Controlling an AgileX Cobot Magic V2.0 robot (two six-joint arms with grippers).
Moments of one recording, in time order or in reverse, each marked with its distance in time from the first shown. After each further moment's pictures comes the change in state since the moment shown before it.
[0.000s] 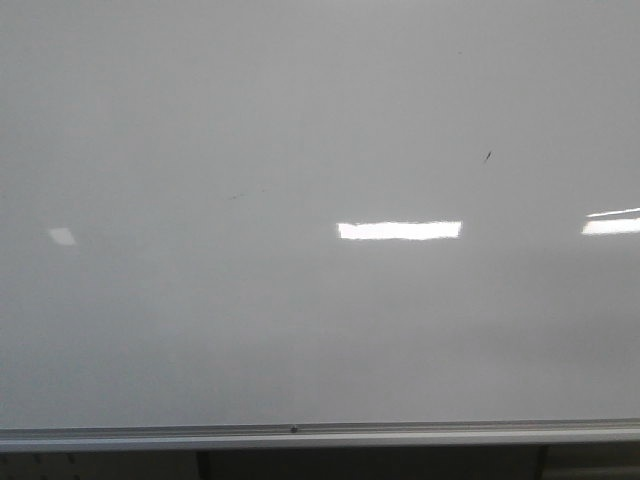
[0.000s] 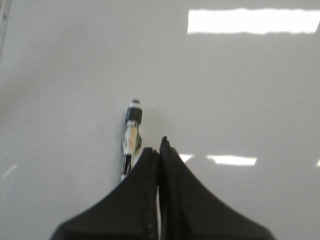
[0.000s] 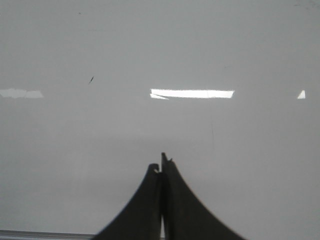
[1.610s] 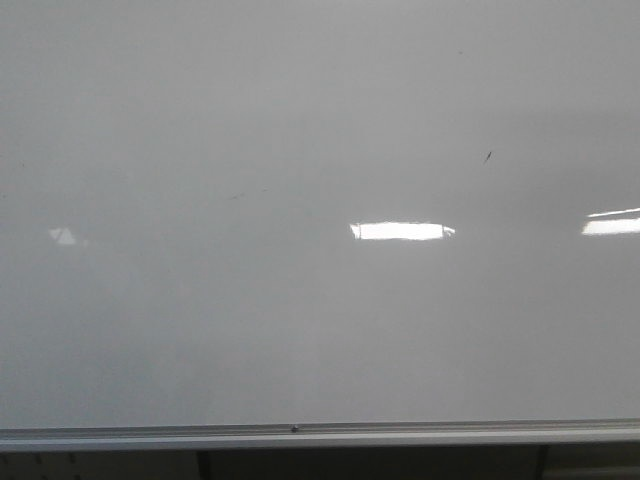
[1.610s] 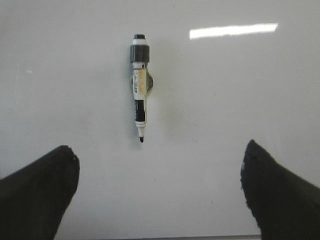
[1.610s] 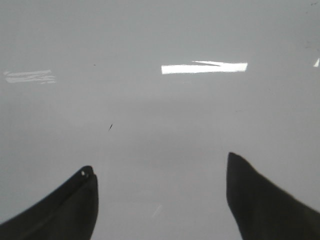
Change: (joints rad) left arm 0.000 0.657 -0.490 0.115 0.404 0.000; right arm 0.000 0.402 -0.465 0.068 0.188 0.000
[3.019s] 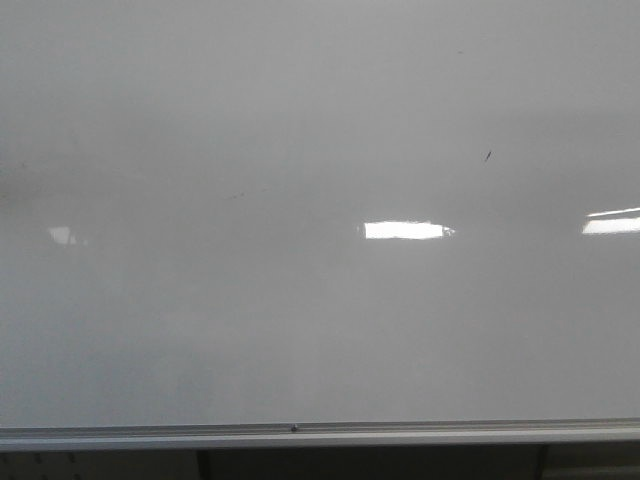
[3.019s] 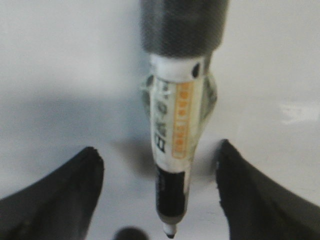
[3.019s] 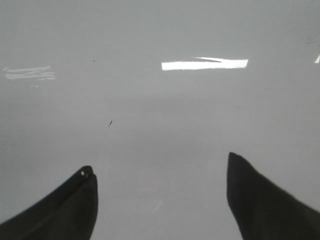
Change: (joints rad) left arm 0.119 0.944 -0.410 0.014 -0.185 0.006; right arm 0.000 0.002 0.000 0.001 0.009 0.000
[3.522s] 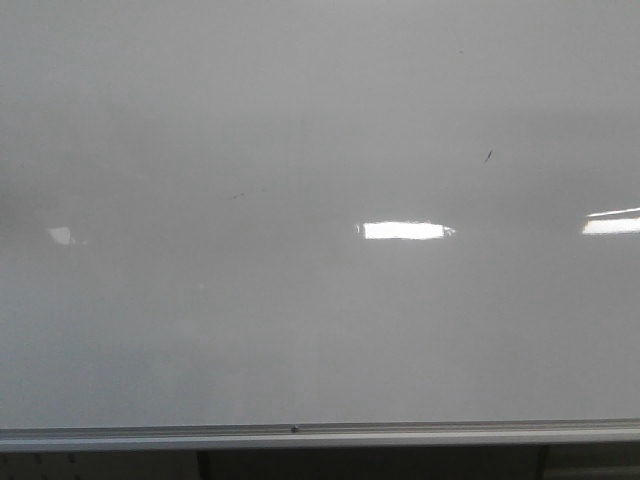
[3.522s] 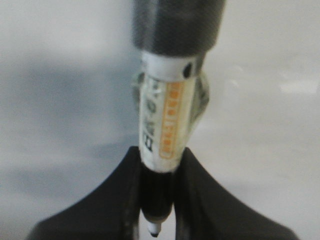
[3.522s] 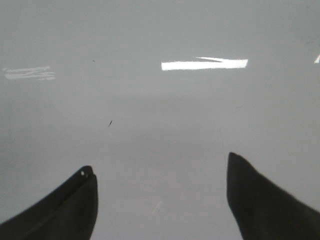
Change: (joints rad) left arm -0.044 -0.012 -0.005 -0.008 0.145 0.003; right arm 0.000 0.000 0.000 0.000 0.002 0.000
